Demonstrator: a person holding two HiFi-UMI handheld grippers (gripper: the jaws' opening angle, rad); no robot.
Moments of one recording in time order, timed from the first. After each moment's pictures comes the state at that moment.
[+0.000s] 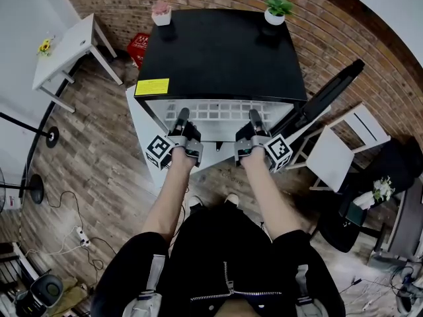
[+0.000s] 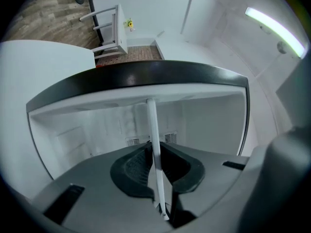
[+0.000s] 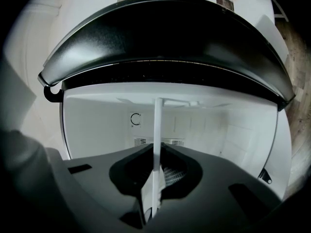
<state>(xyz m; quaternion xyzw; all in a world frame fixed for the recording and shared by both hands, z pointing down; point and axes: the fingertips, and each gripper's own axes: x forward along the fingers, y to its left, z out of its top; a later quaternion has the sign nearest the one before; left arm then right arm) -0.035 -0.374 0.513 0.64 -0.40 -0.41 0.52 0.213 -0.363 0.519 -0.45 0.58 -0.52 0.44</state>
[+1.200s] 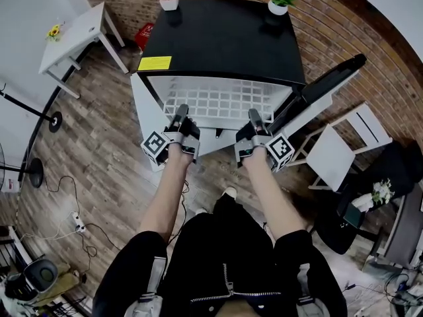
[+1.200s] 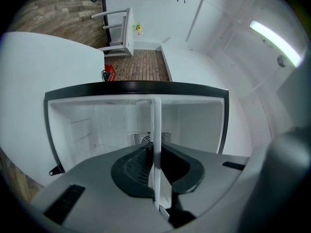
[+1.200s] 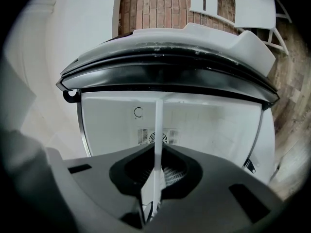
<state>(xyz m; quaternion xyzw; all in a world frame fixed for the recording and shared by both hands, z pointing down) -0.037 -0.316 0.516 0.62 -0.38 -0.45 0.53 0.209 -0.309 0.520 -0.42 0.61 -0.54 0.42</state>
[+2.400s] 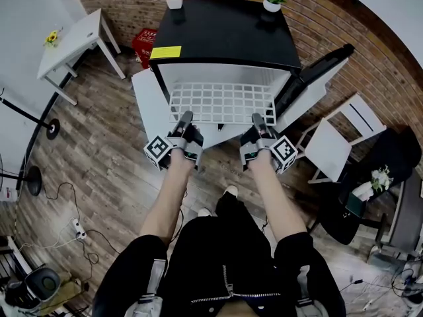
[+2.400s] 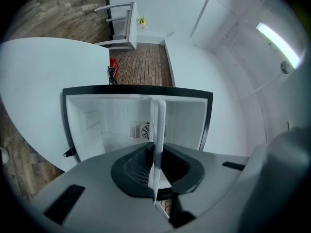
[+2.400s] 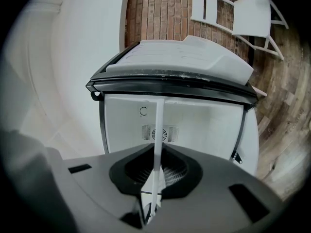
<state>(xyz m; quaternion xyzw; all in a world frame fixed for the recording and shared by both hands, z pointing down) -0.035 -0.273 0.517 0.62 -0.35 -0.43 0.56 0.210 -0.264 0.521 -0.43 0.60 -0.53 0.41</state>
